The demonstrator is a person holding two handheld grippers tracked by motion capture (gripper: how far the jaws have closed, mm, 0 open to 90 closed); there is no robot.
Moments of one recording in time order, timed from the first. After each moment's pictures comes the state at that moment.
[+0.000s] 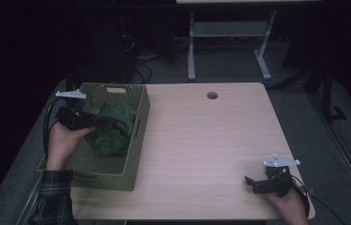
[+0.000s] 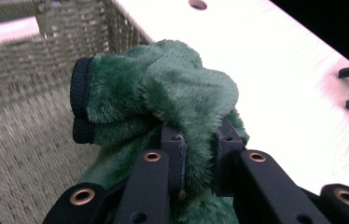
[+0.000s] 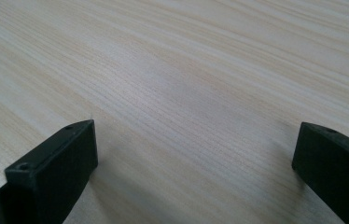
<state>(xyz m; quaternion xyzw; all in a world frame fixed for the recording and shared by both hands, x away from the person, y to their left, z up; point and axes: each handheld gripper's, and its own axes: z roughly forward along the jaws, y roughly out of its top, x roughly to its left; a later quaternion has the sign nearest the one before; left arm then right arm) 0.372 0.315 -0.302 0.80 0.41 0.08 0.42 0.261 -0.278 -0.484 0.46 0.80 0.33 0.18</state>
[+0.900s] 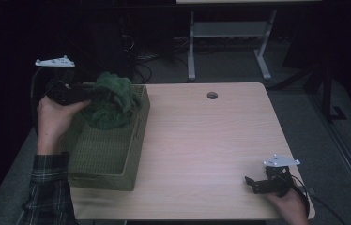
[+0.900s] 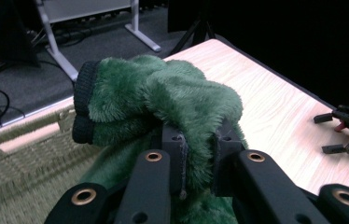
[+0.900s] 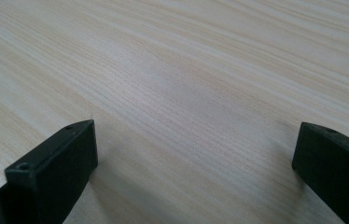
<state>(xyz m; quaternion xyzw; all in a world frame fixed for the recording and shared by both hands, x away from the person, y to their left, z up) 0.370 0.296 -0.211 0.79 0.36 0.14 0.48 0.261 -0.278 -0.484 0.46 0.80 0.33 0.18</state>
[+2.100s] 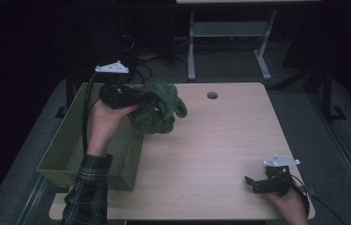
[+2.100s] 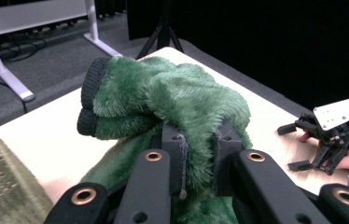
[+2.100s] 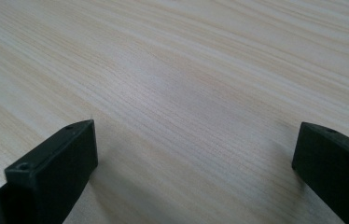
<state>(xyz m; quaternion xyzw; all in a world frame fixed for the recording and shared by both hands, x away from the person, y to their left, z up) 0.379 0.183 -0.241 0.80 0.31 0.10 0.50 0.262 -0.278 -0.484 0.46 0.80 0.33 0.18</state>
